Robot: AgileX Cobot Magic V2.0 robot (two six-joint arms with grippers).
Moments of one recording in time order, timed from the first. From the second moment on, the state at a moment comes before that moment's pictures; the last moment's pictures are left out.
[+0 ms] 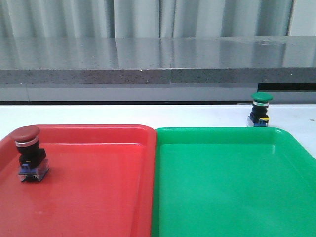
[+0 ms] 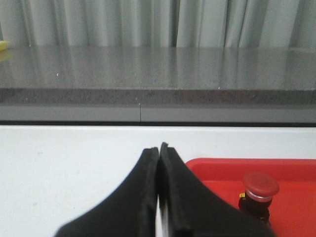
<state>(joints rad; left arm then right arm) -0.01 0.00 0.00 -0.02 0.11 -0.07 -0.01 -0.01 0.03 -0.10 -0.07 0.14</state>
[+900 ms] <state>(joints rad) -0.01 0.00 0.00 -0.02 0.12 -0.07 -0.01 -0.01 0.03 -0.10 -0.07 0.14</state>
